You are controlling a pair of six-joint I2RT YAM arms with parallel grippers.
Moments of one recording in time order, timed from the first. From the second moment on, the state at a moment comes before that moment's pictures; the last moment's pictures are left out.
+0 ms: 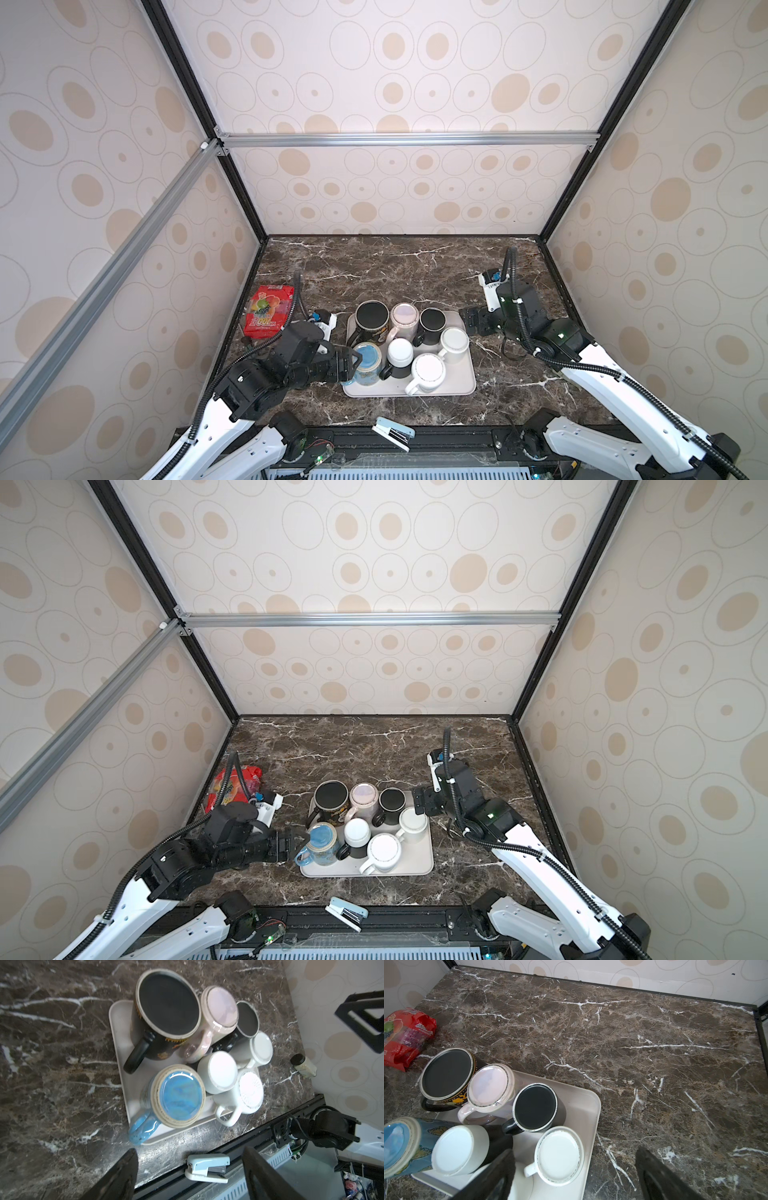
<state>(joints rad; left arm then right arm) -0.71 0.66 0.84 -1.02 0.06 -0.68 0.59 0.98 0.96 -0.69 0.17 0.25</state>
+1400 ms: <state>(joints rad) -0.74 0.78 0.60 -0.73 0.05 -0.73 0.61 0.90 0.89 -0.69 0.22 0.29</state>
